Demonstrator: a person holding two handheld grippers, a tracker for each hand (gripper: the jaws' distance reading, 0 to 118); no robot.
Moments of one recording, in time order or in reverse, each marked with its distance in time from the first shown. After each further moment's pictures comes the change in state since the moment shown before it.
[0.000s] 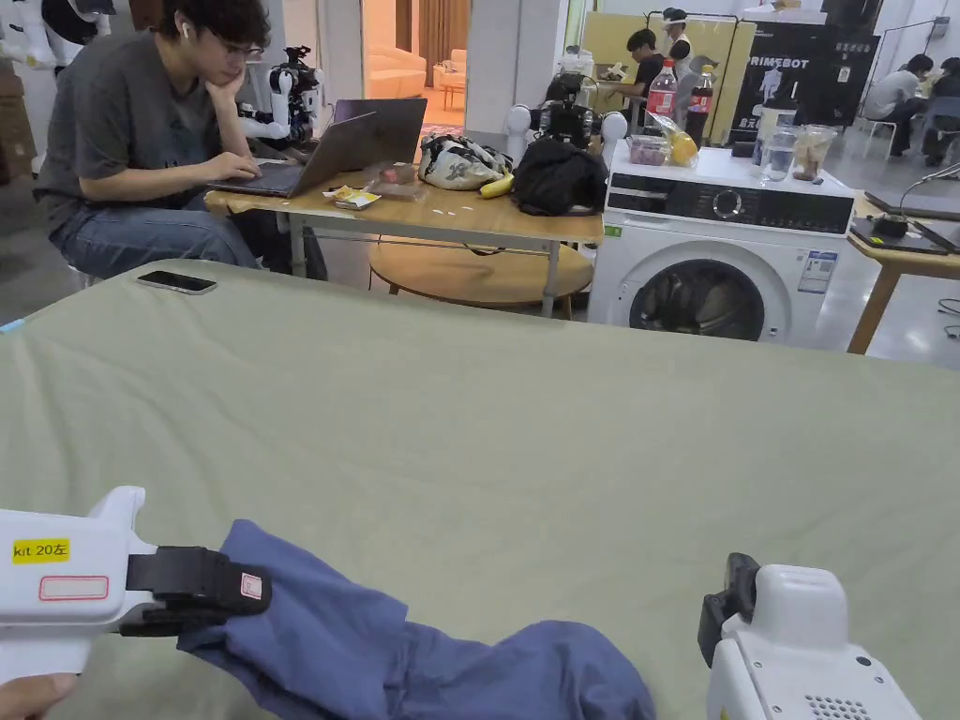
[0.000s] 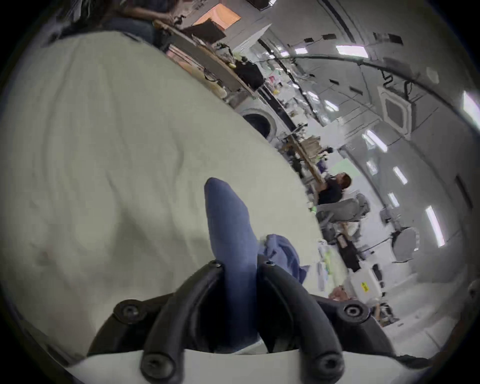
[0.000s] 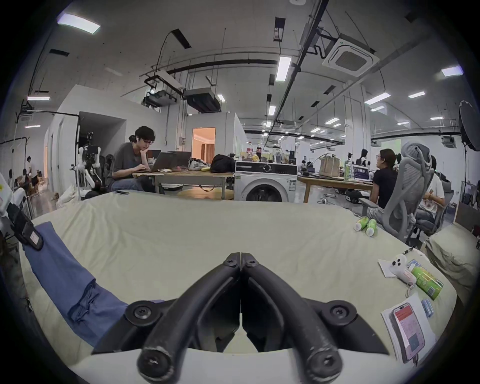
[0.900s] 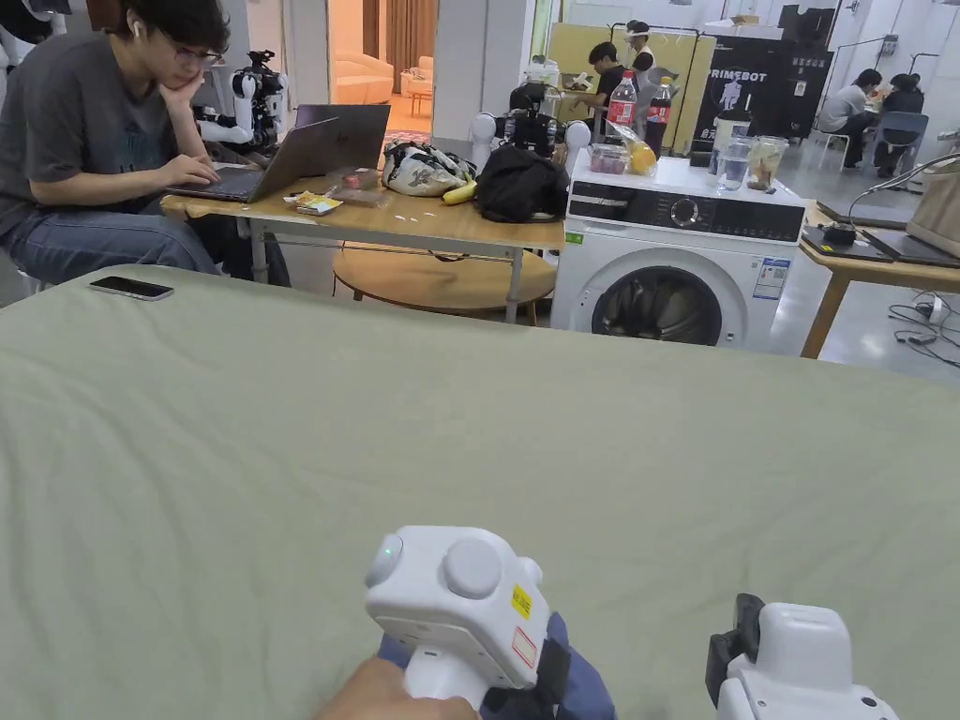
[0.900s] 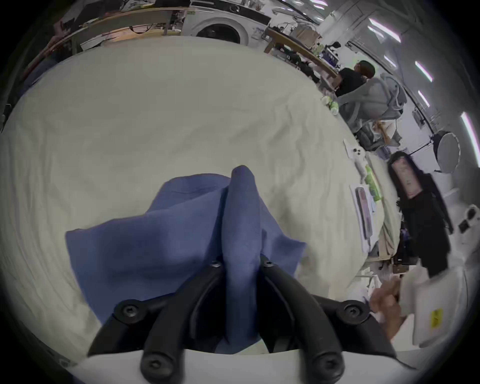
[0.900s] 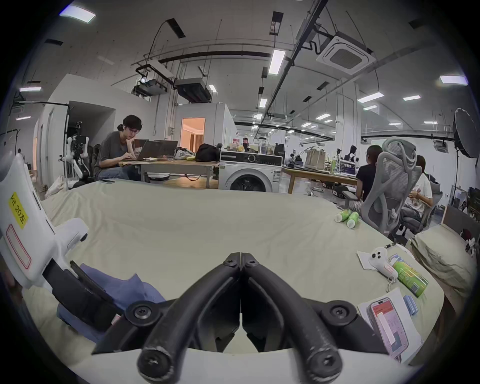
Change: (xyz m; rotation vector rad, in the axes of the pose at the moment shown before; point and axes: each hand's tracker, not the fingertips) left arm 0.174 -0.056 -0.260 -0.470 0.202 -0.335; right arm 0.037 -0.015 0.013 -0.053 -0.079 0.022
